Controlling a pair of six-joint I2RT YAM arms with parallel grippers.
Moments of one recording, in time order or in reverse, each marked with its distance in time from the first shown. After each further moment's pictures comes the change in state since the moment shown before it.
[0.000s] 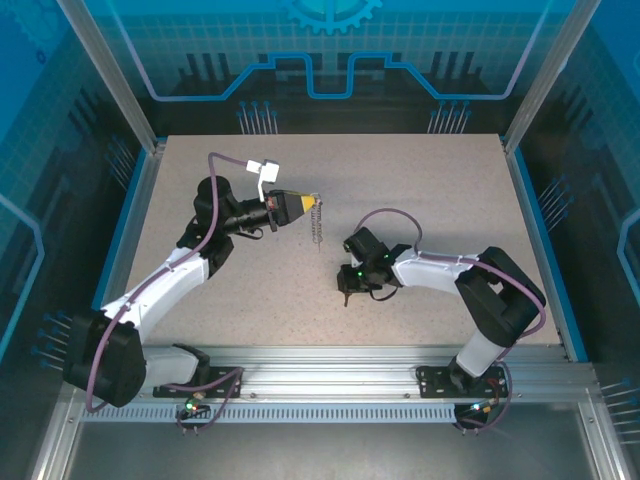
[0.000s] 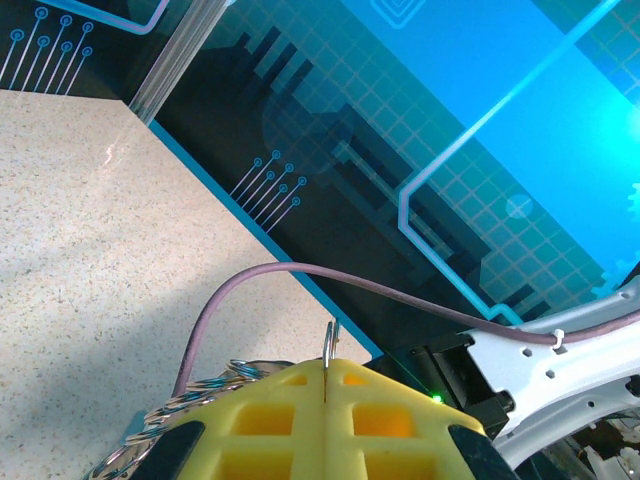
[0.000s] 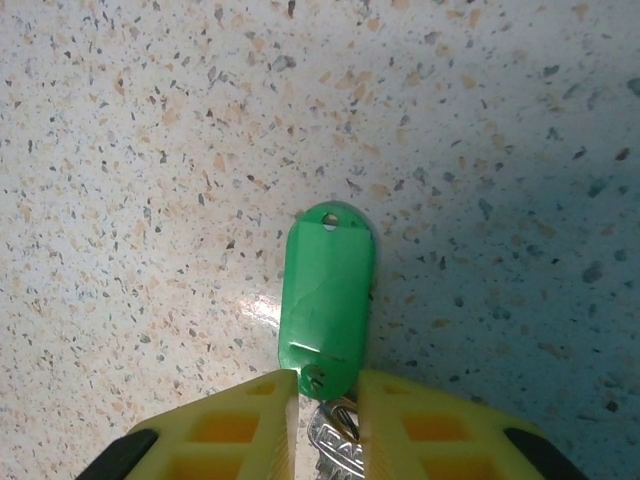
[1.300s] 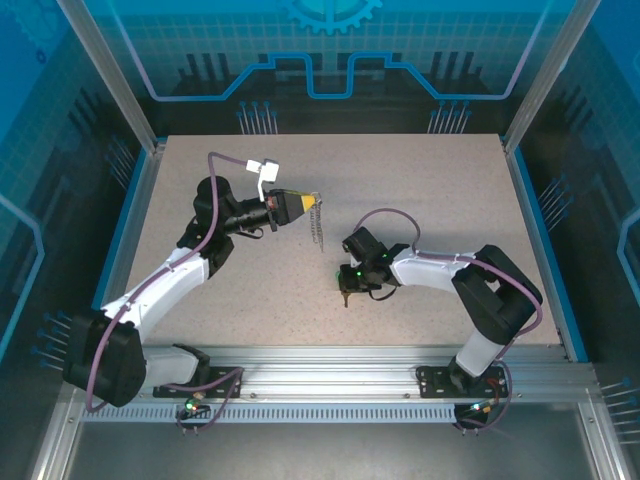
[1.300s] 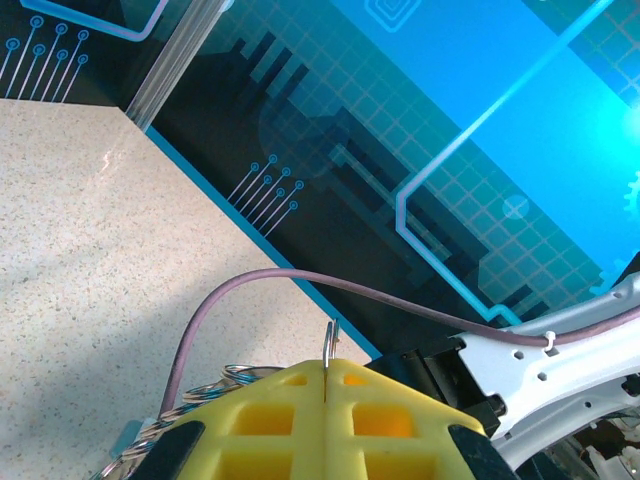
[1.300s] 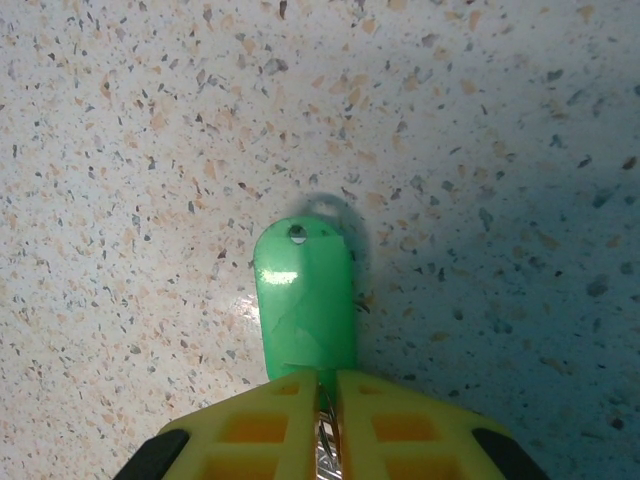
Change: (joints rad) left arm -0.002 0.002 0.000 0.019 0.000 0.000; right arm 0.000 0.020 0.010 -0.001 0.004 -0.001
